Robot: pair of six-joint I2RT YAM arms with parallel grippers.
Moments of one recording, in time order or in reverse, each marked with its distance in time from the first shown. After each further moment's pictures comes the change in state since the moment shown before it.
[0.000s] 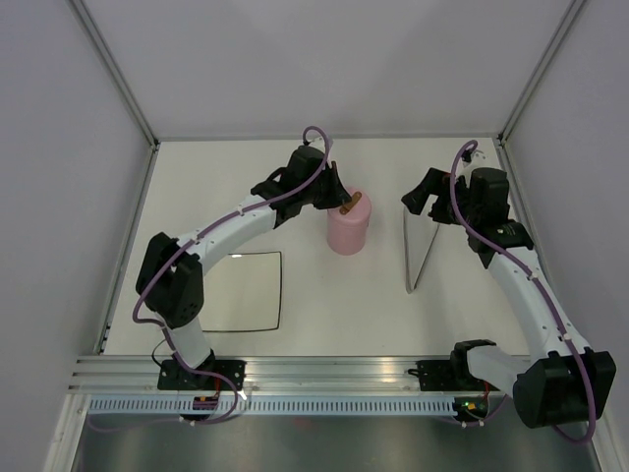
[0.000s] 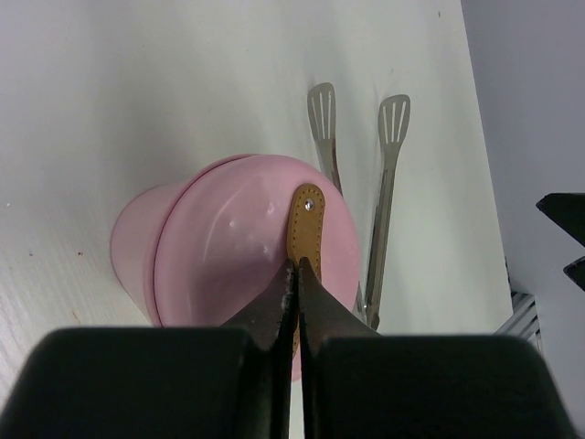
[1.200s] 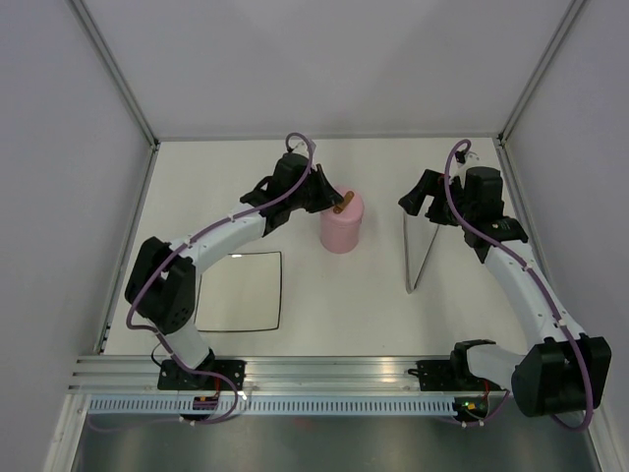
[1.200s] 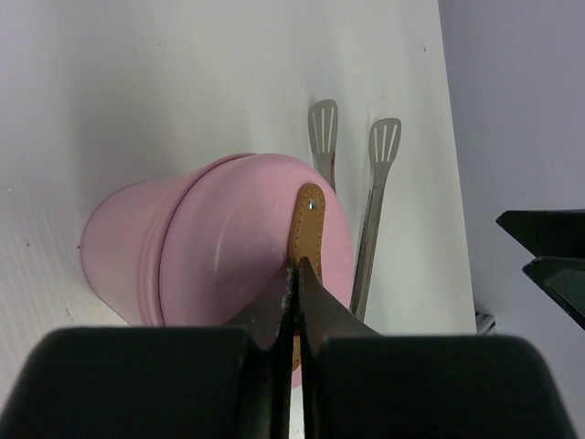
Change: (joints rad) left arm 0.051 -0.052 -0.145 0.130 0.029 -0.093; right arm 0.000 0.056 -0.006 0.008 -0.020 -0.003
